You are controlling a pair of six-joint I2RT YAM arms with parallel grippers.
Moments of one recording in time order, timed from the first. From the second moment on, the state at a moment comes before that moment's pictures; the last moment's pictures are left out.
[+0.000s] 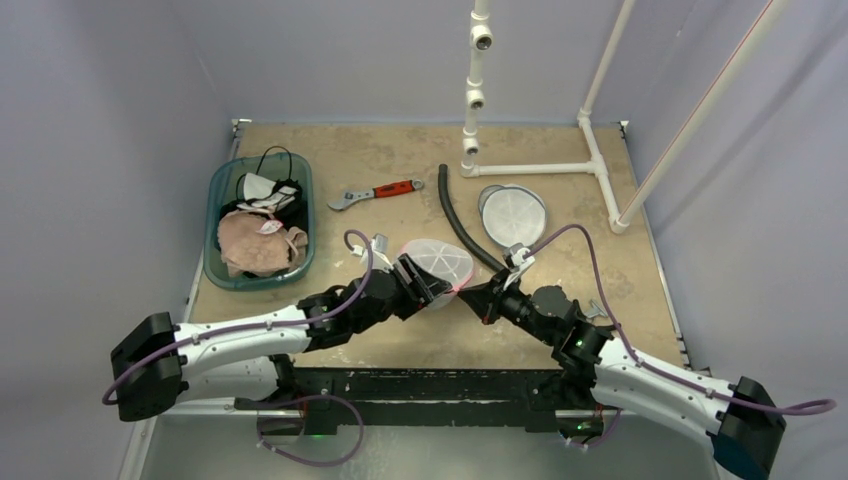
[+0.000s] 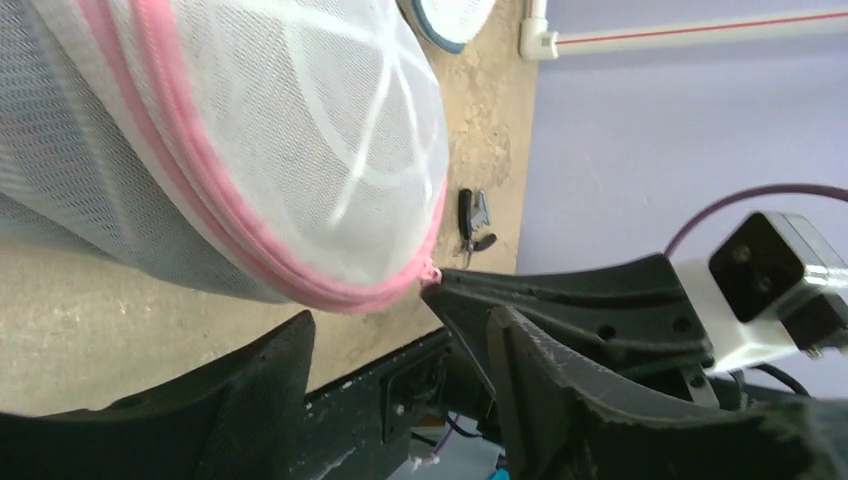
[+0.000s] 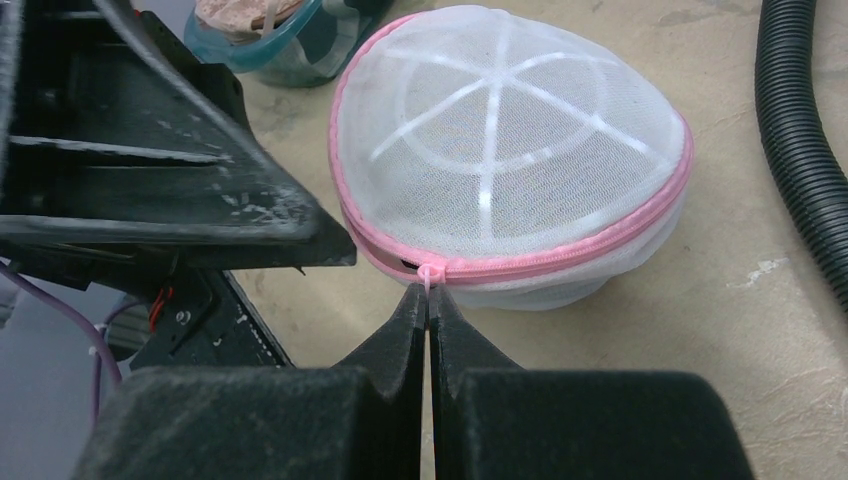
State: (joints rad) left arm -1.10 1.08 0.56 0.07 -0.28 -1.40; right arm 0.90 0.66 0.21 0.27 0.03 0.50
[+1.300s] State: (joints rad) left arm -0.81 1.01 0.64 -0.07 -0.04 -1.12; right arm 0.91 0.59 0.27 0.10 0.19 0.64
